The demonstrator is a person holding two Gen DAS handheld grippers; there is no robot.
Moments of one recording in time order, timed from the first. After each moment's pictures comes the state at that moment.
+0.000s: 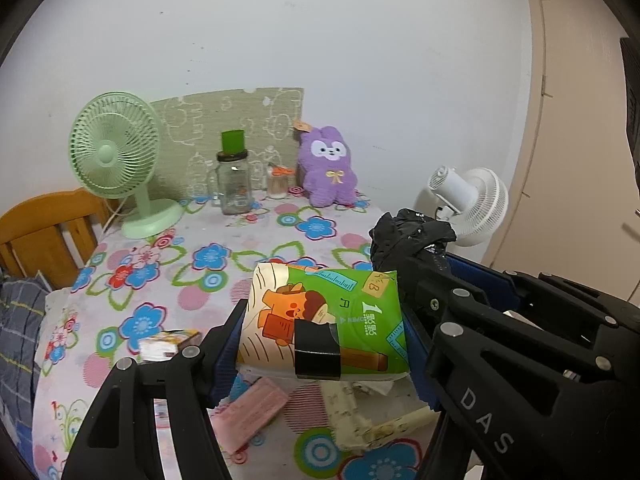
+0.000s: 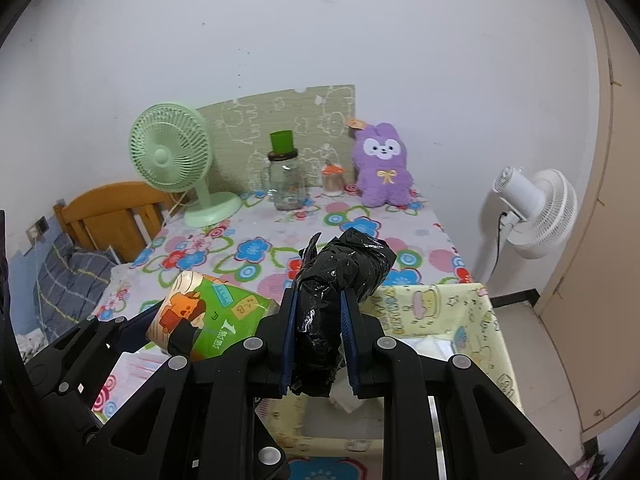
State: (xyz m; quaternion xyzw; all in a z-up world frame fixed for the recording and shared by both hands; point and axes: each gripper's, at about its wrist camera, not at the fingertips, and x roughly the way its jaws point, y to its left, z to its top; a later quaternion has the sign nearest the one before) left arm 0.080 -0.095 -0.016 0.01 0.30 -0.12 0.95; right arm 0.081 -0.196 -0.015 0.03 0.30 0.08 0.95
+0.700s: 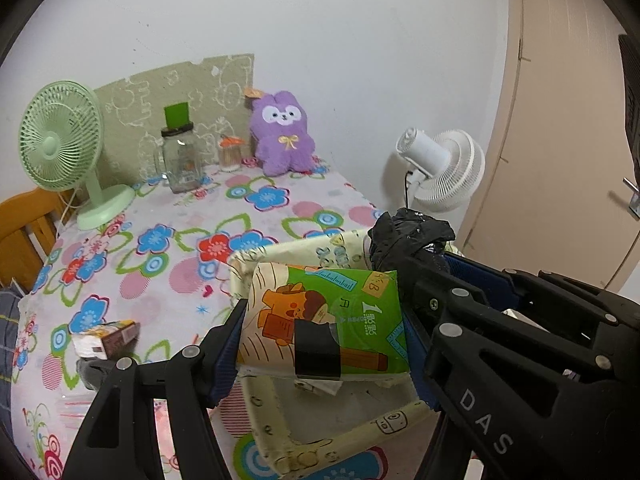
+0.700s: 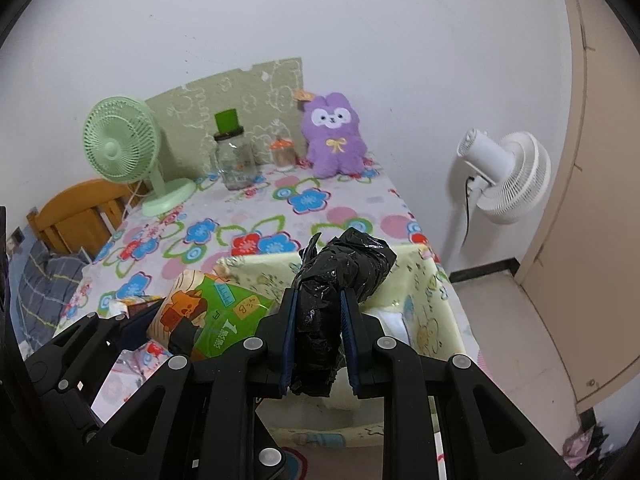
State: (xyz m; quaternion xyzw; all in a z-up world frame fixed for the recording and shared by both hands) left arm 0.100 -0.150 -0.050 0.03 0.34 -0.16 0.92; right arm 0.095 -0.249 -0.052 0.05 0.34 0.03 0.94
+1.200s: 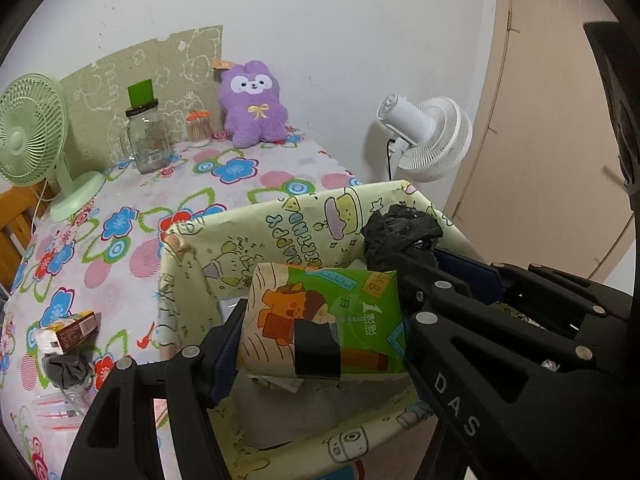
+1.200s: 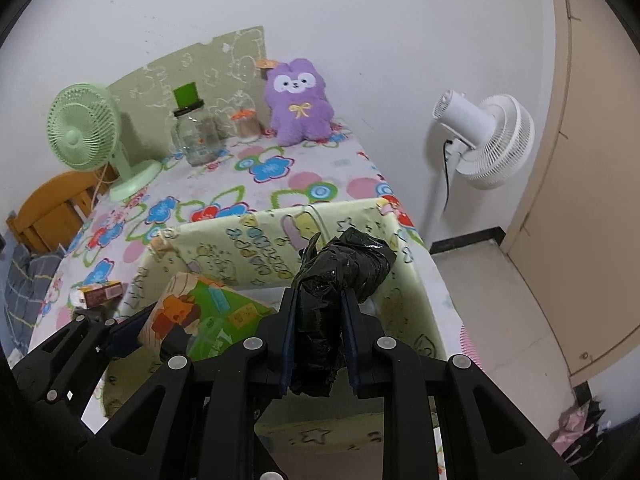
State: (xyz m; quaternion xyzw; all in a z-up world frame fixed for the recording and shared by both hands) left arm 0.112 -0.182 -0.076 0.05 0.38 -0.19 0.90; right arm 0.110 -0.280 -0.086 0.06 0.38 0.00 0.92
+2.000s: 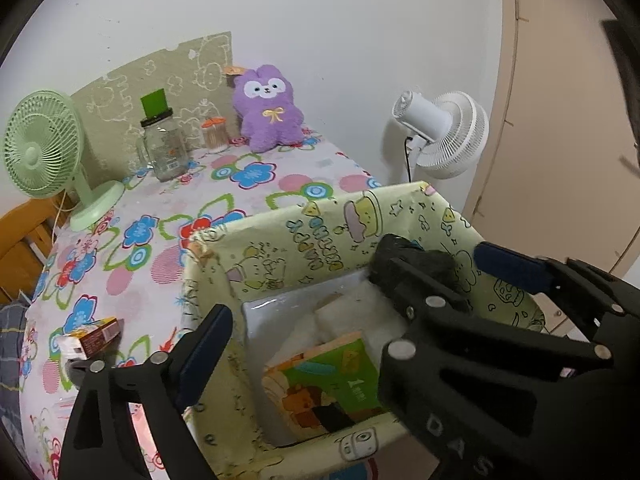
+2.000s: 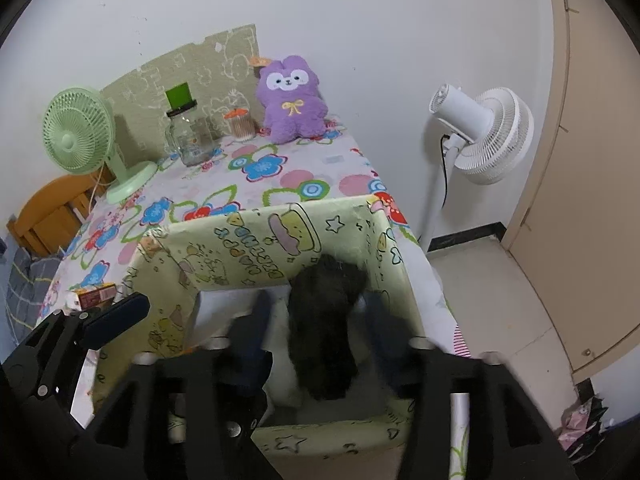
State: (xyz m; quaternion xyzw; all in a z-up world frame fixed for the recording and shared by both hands) left arm 0.109 -0.181 -0.070 0.07 0.38 -0.15 0.91; right arm 0.107 -0.287 -0.083 0.07 0.37 0.00 0.93
